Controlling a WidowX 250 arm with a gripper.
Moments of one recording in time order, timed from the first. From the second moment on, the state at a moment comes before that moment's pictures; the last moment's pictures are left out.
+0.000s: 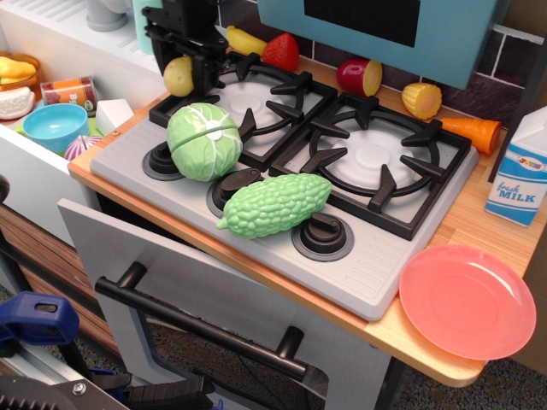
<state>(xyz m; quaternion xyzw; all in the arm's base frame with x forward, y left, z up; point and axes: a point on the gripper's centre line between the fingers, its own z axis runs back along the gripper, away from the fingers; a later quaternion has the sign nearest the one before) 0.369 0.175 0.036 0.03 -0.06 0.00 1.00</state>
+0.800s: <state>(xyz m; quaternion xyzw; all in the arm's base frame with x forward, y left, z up) 0.367 0.111 0.134 0.12 -0.02 -0.03 0.99</state>
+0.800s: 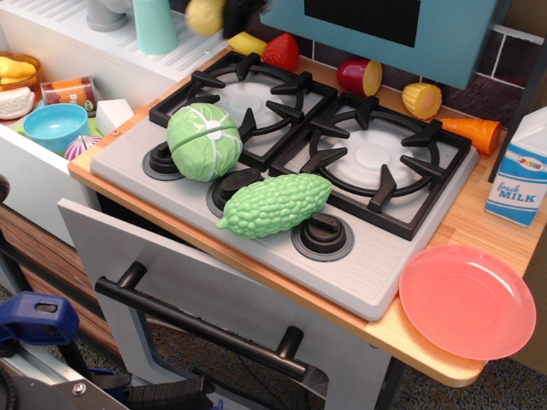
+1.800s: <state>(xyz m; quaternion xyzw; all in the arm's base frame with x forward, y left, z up) 0.333 -0.120 0.080 -0.02 -0.07 0.13 0.99</state>
